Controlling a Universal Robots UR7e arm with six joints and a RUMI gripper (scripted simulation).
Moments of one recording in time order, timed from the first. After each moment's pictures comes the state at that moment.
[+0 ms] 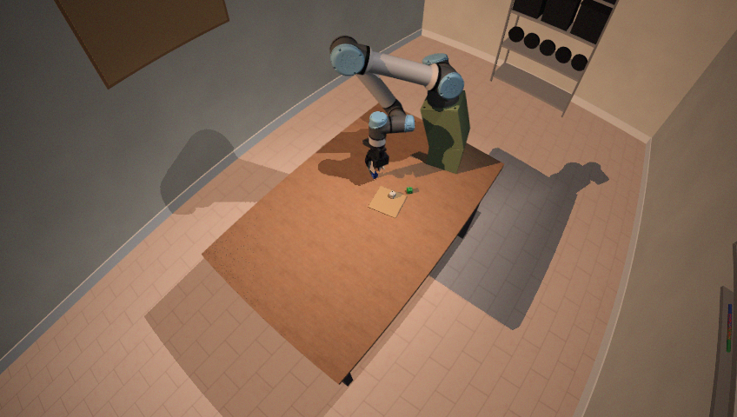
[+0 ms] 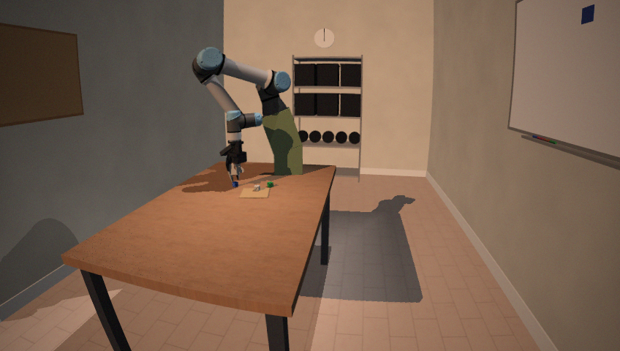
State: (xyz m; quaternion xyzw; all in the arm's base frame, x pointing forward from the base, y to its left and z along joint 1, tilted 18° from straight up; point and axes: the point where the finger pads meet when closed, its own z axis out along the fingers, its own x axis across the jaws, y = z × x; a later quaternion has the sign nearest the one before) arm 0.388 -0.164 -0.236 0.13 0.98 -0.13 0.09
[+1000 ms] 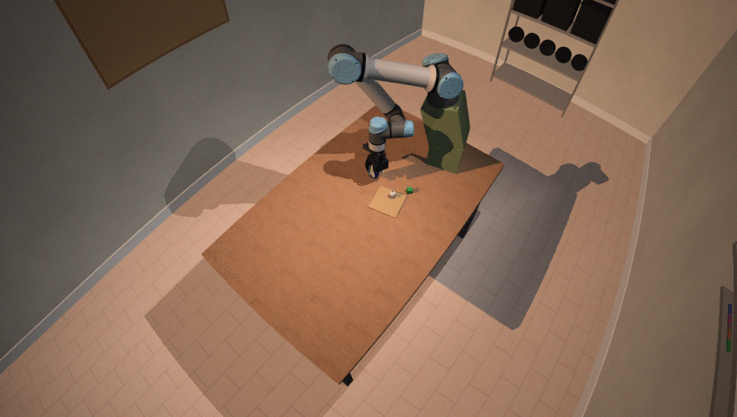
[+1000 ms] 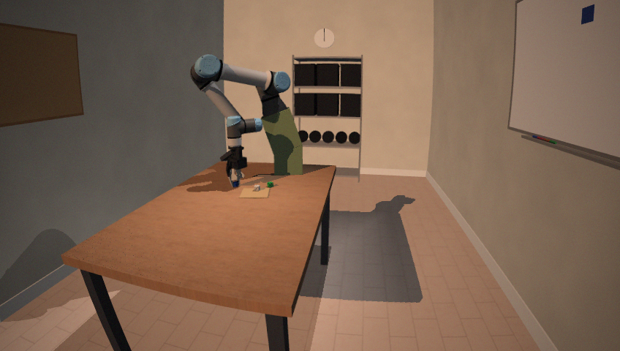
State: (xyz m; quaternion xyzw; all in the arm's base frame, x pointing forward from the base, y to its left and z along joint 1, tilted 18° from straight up) arm 0.392 -0.173 -0.264 0.13 0.98 -0.13 0.09
